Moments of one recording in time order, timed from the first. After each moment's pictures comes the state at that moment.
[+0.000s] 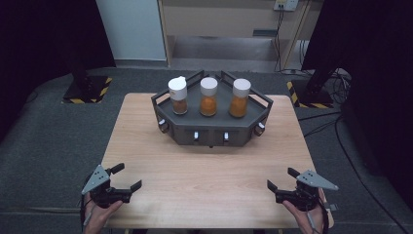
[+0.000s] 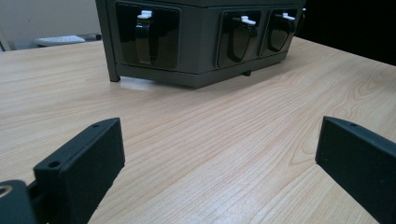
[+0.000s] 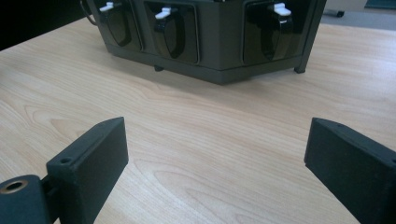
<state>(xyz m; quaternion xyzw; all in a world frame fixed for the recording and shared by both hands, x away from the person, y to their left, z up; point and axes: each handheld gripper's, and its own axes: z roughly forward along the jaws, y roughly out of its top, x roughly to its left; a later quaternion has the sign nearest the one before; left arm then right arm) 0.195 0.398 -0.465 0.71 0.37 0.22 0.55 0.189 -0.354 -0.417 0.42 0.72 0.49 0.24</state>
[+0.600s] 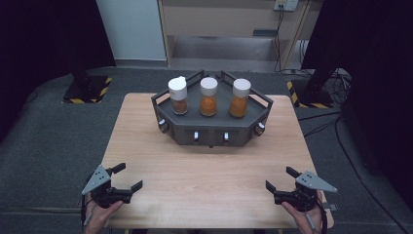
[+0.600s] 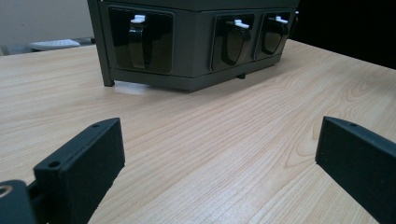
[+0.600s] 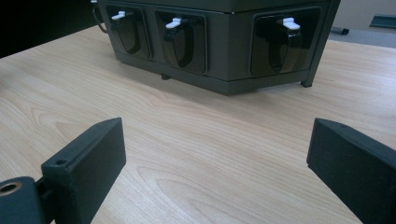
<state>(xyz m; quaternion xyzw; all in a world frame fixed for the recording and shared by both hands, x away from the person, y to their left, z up) 0.197 0.398 -0.466 0.71 0.36 0.22 0.56 0.189 -0.356 -0.428 0.40 0.72 0.51 0.25</state>
